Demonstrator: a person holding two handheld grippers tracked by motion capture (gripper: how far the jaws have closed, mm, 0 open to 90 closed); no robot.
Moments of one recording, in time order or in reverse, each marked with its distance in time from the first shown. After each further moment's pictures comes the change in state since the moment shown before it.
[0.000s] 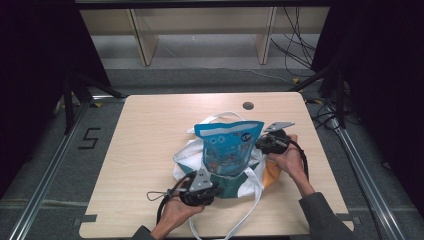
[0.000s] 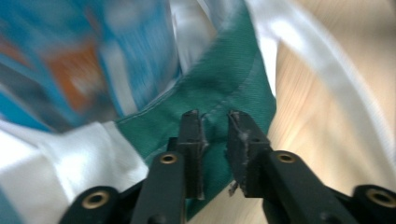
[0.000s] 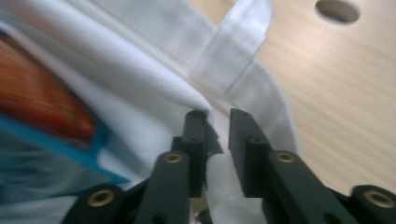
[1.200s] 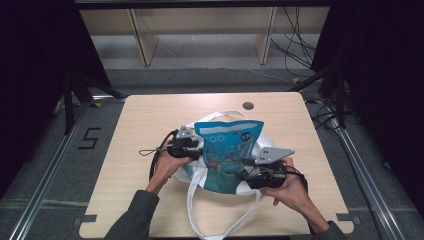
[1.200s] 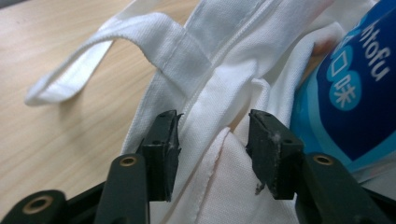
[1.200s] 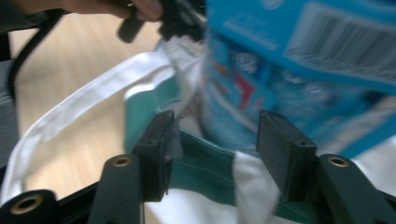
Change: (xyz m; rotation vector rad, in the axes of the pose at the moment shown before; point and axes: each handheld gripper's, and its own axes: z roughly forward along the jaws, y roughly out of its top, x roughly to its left) left arm 0.129 0.014 0.037 0.115 0.128 -0.124; right arm 0.108 -0.011 -0.061 -0.134 0.264 -0.211
